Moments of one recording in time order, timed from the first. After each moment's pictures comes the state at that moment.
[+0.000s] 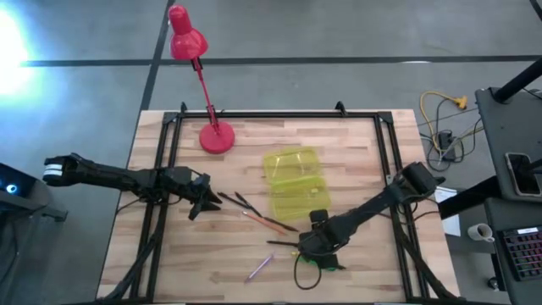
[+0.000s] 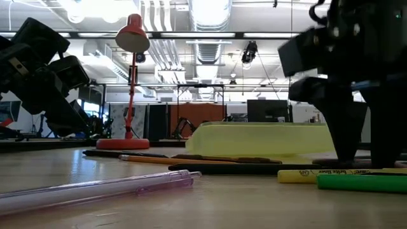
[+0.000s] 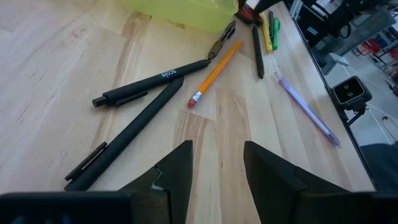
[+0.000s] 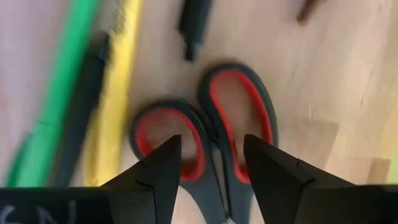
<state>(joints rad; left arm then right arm) 0.05 0.67 0.01 0.18 0.31 -0.42 0.51 1.94 1.25 -0.81 0.06 0.40</state>
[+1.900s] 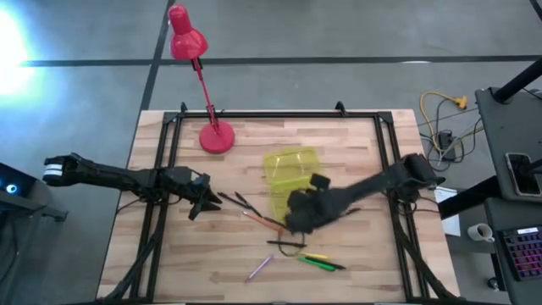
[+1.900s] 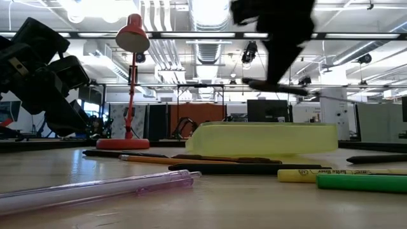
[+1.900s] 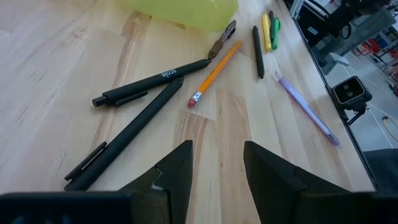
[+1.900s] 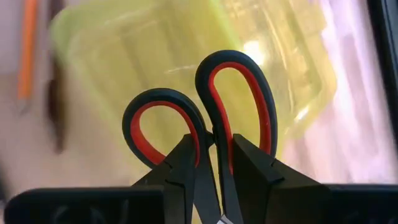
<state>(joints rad) 0.05 0.67 0.01 0.18 0.31 -0.42 0.33 1.90 1.55 -1.18 0.49 0.67</state>
